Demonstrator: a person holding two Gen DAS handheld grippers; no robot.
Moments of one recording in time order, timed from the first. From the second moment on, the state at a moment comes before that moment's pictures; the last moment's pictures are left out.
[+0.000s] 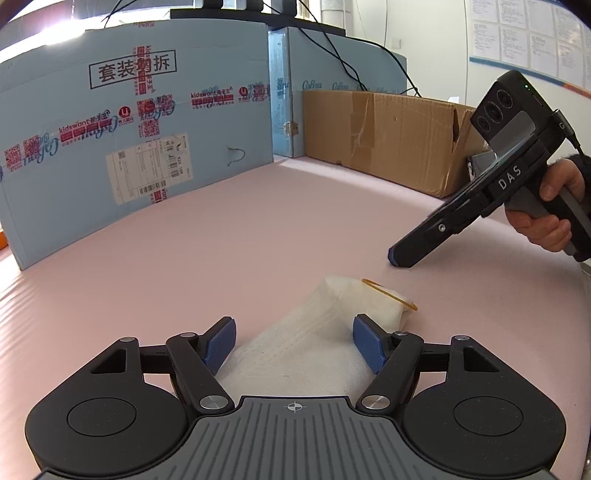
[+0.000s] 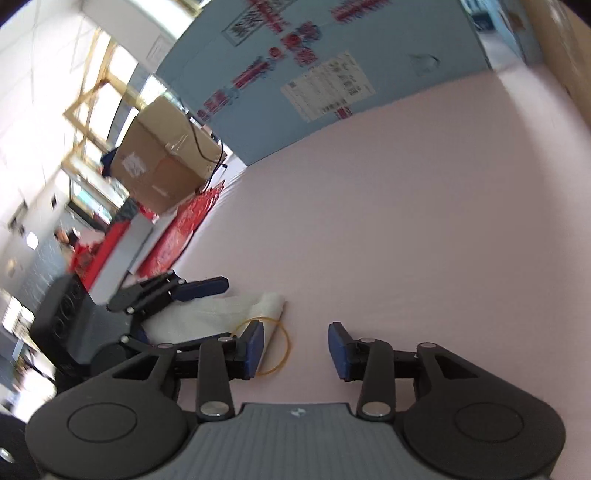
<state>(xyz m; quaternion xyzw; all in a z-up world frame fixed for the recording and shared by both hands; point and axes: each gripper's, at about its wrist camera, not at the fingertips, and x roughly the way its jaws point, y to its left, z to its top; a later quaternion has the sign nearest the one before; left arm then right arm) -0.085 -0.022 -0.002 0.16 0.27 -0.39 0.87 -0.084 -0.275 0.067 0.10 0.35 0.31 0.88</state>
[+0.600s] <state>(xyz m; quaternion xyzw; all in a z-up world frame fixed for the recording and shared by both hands) -0.067 -0.012 -0.004 0.11 0.29 -0.37 0.87 -0.096 -0.244 0.083 -0.08 0.31 0.38 0.86</state>
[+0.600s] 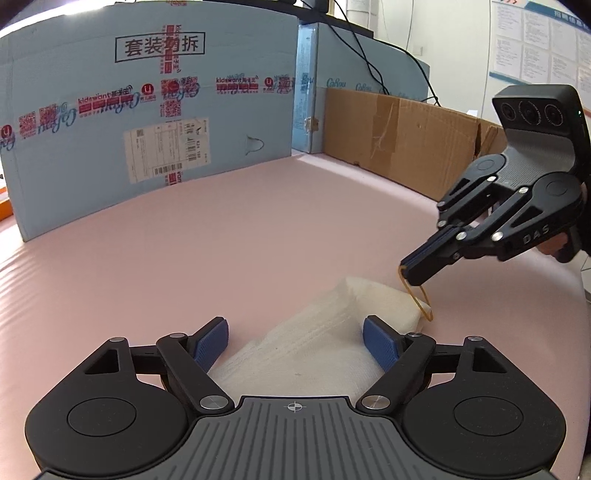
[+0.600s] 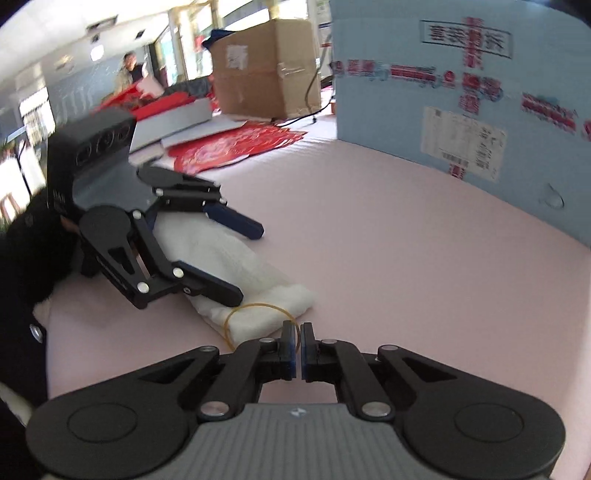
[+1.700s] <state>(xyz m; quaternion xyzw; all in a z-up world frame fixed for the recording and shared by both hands) -0.071 -0.013 -0.004 0.12 0.29 -0.37 0.88 -0.114 -0.260 0.085 0.00 0.35 0.43 0.83</state>
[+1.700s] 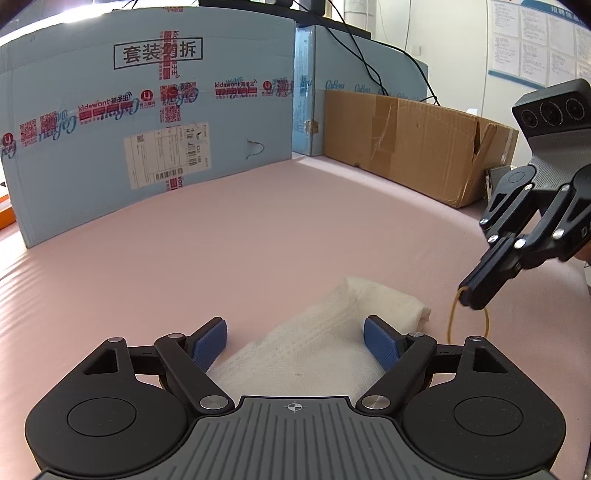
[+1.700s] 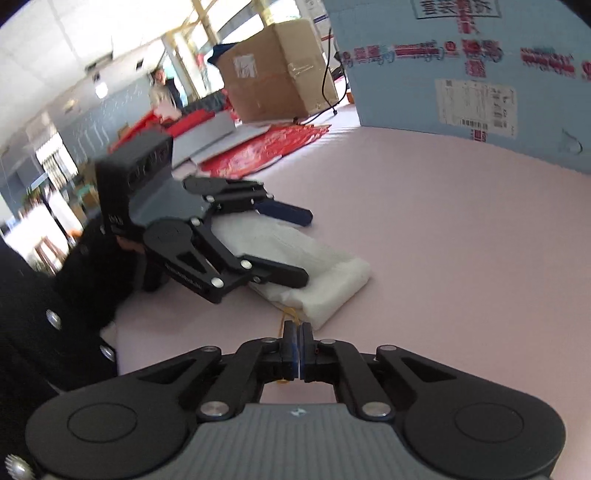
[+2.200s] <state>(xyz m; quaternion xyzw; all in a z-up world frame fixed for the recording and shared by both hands) -0.062 -0.009 -0.005 0.11 0.30 -0.37 0.88 -0.074 -0.279 0.049 0.22 0.45 0.28 0.82</state>
